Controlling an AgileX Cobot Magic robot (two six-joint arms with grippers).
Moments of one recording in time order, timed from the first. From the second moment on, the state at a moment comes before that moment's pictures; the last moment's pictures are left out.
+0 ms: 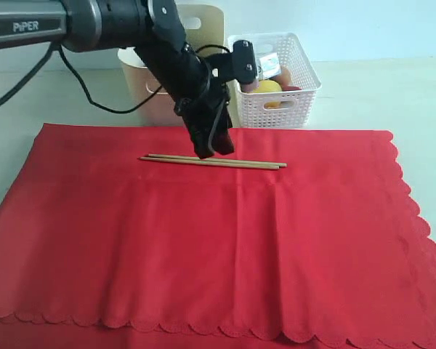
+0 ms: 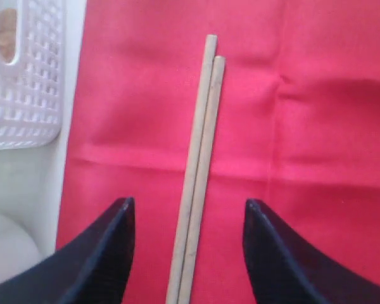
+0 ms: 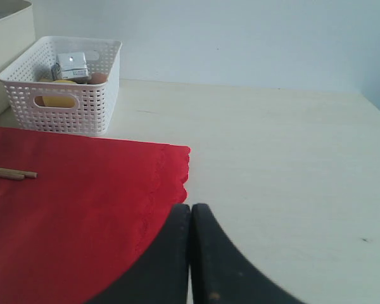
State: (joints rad) left arm -0.58 2.27 -1.83 -0.40 0.89 1.24; right arm -0.02 0.09 0.00 0.03 0.27 -0.10
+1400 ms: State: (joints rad) left arm -0.58 2.39 -1.84 -0.32 0.98 0.92; right arm -0.02 0.09 0.00 0.03 0.27 -0.10
